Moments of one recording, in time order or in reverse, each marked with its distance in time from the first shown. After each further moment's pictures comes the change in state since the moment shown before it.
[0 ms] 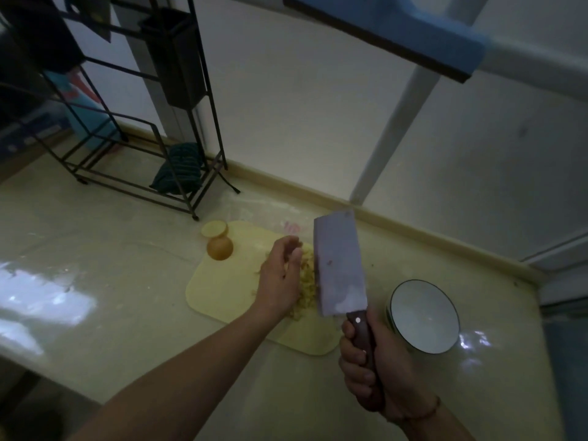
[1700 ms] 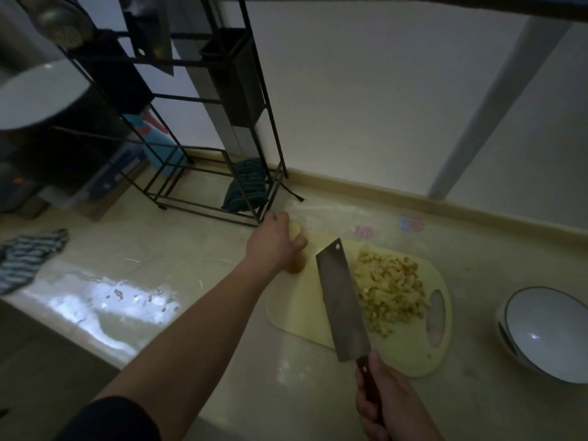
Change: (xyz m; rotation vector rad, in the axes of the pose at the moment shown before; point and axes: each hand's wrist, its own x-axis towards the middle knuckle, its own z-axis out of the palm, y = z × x) left_hand 0.106 -0.007 -0.137 0.977 -0.204 -0.129; right_hand 0.051 0.090 0.060 -0.320 0.091 -0.034
